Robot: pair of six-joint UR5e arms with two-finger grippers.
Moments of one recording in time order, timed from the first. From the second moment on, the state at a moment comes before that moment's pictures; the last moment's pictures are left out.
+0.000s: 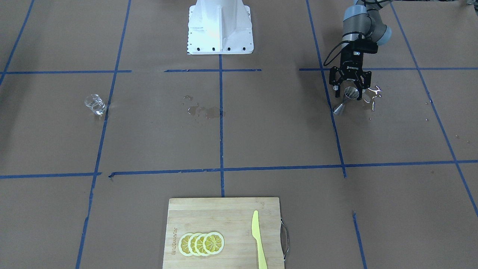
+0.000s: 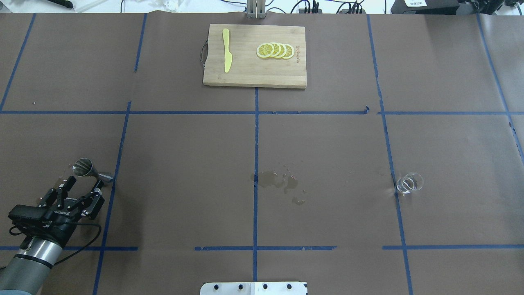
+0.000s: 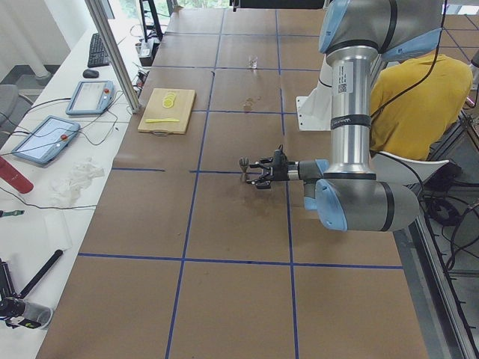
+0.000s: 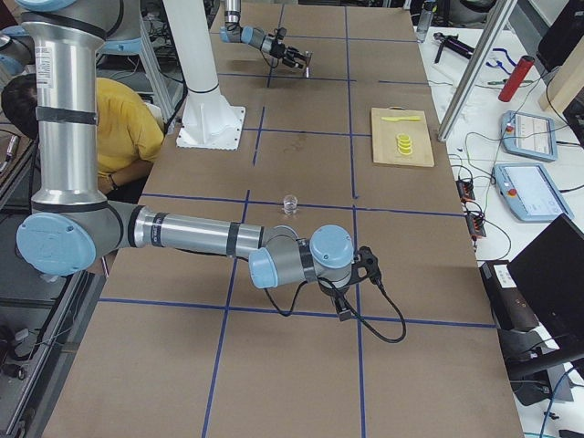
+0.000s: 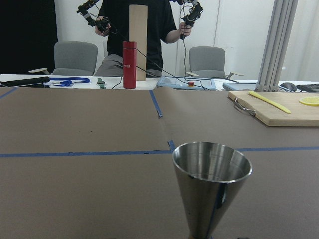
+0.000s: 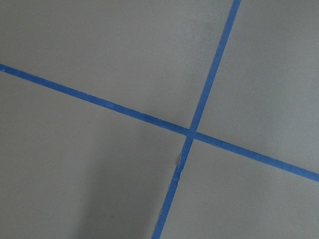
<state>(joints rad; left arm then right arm) -0.01 -1.41 -1.57 -2.92 -0.38 -1.20 1.53 -1.62 1.52 -1.22 2.39 -0.12</state>
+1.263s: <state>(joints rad) -0.11 -1.54 -1.44 -3.06 -0.40 -1.01 1.53 -1.62 1.52 -1.22 2.39 -0.12</state>
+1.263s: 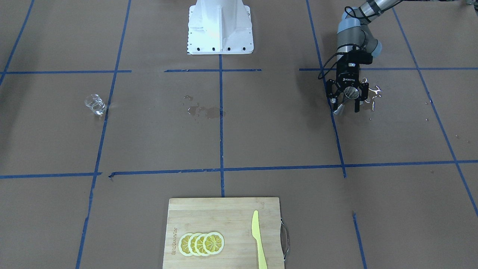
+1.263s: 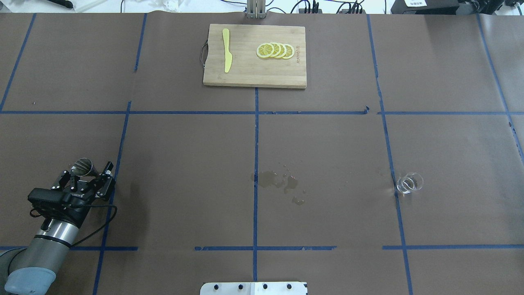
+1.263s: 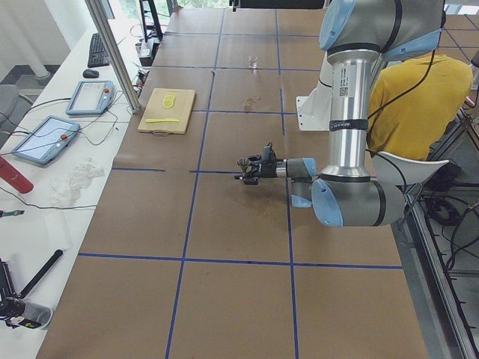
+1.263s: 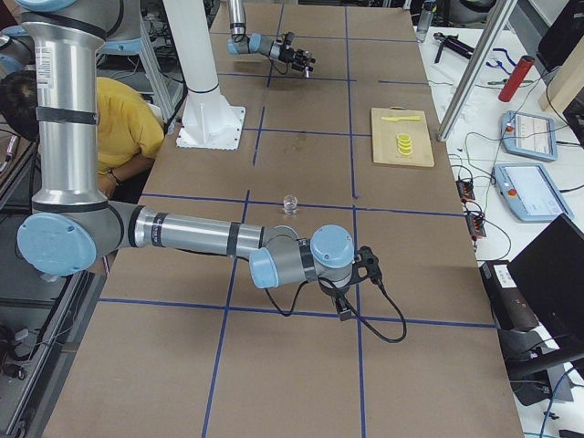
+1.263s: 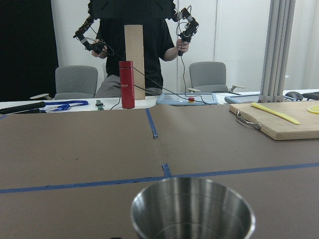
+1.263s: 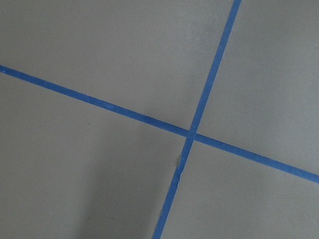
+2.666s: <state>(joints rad) -0.23 -1.51 -1.62 -3.24 -0.63 -0.67 1.53 -1.61 1.57 -1.22 2.47 -0.11</state>
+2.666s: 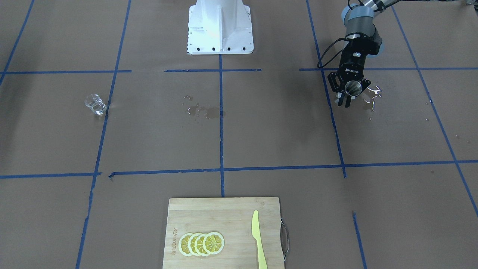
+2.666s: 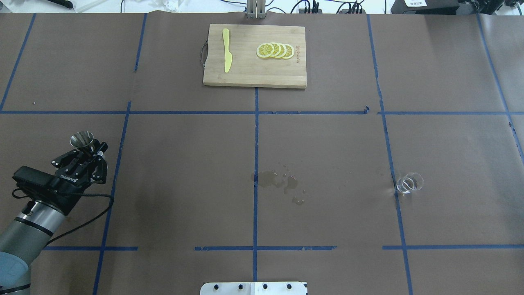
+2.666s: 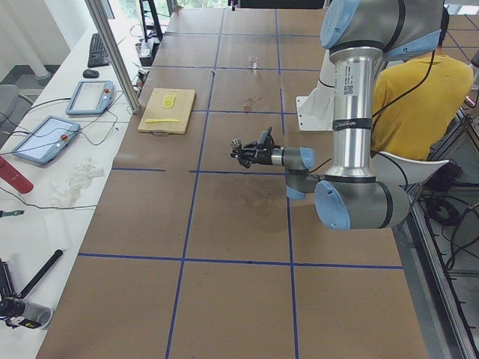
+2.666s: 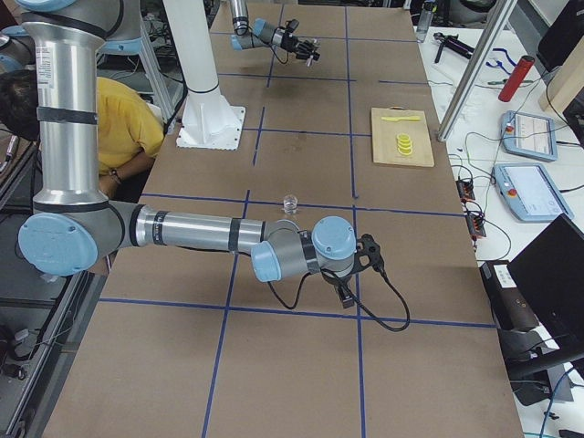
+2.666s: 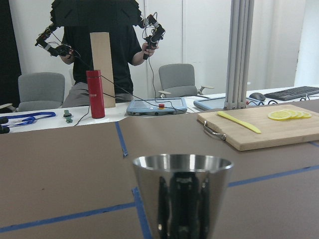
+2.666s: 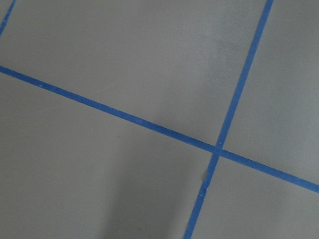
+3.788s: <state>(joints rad) -0.32 -1.67 -1.59 -3.39 -0.84 -0.48 1.18 -1.60 2.00 -1.07 2.26 0.54</state>
